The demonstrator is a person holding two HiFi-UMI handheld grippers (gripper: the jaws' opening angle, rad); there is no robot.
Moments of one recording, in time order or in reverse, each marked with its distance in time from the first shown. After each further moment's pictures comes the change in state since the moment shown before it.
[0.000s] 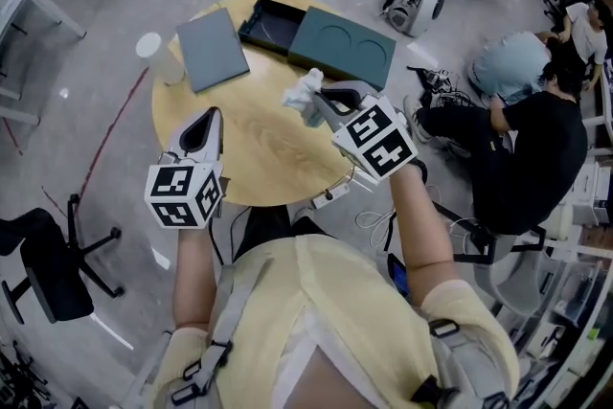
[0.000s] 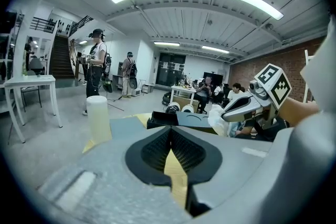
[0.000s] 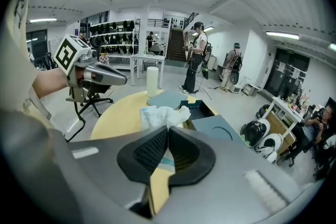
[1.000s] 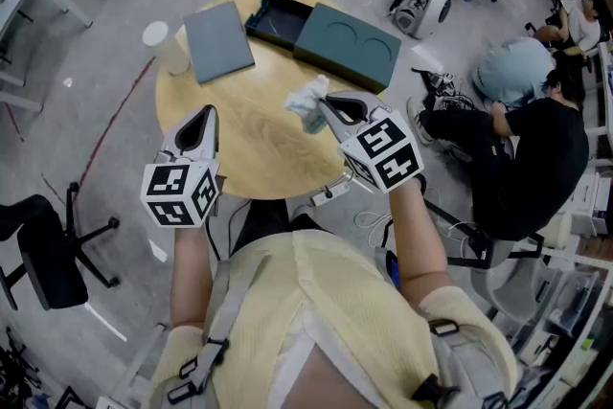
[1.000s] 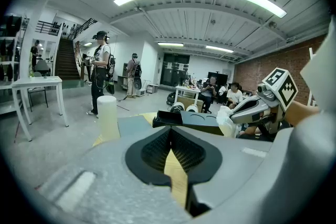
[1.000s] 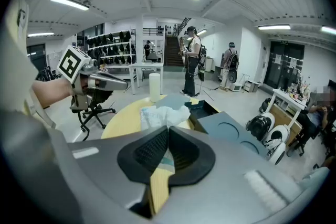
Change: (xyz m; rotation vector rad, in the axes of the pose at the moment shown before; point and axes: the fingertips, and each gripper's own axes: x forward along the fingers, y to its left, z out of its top) left arm -0.019 0.006 -0.004 -0.008 -0.001 0.055; right arm -0.014 0.013 -0.009 0.086 -0.077 0.012
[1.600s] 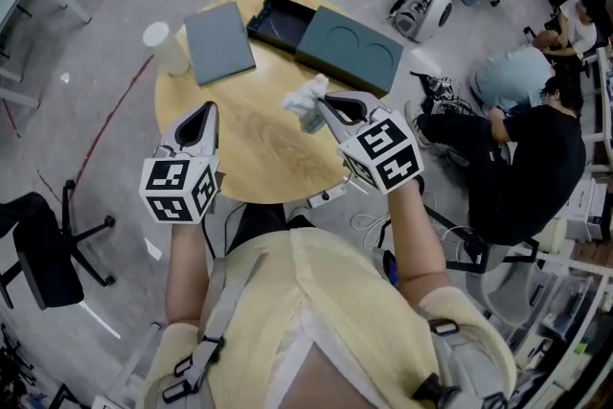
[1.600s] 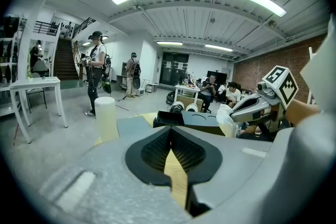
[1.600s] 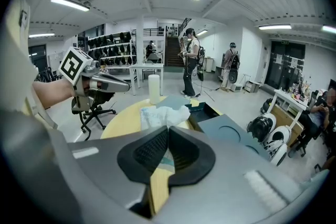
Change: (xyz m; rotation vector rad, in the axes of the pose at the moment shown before) left arm 0.013 0.008 0.005 0.012 0.012 -0.008; right arm 0.009 -0.005 0.010 0.002 -0.008 0.010
